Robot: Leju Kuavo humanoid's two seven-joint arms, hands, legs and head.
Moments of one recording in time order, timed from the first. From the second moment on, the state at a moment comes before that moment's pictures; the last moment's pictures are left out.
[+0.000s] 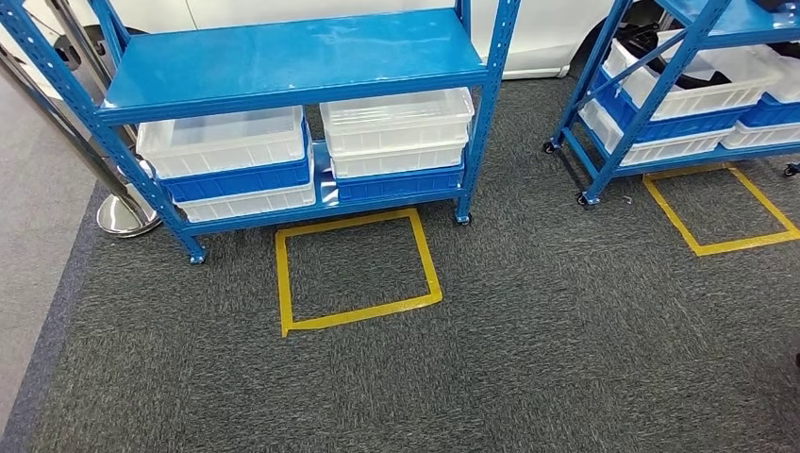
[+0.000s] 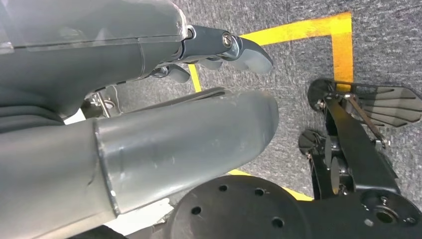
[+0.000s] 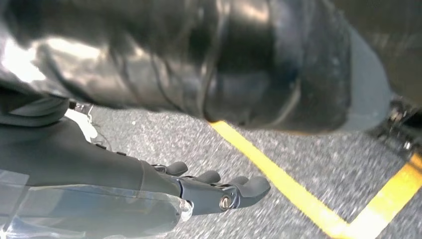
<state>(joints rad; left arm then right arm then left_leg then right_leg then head) -0.08 -0.01 1.39 -0.20 -1.21 -0.38 0.13 -0.05 0.00 -0.11 -0.18 0.77 0.16 0.06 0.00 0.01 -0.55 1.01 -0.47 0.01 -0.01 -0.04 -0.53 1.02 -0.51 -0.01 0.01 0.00</state>
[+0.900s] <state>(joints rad) -0.09 -0.01 1.39 -0.20 -1.21 -0.38 0.14 -0.06 0.00 -0.11 -0.18 0.77 0.17 0.06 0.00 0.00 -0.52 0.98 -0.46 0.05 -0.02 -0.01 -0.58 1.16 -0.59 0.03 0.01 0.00</state>
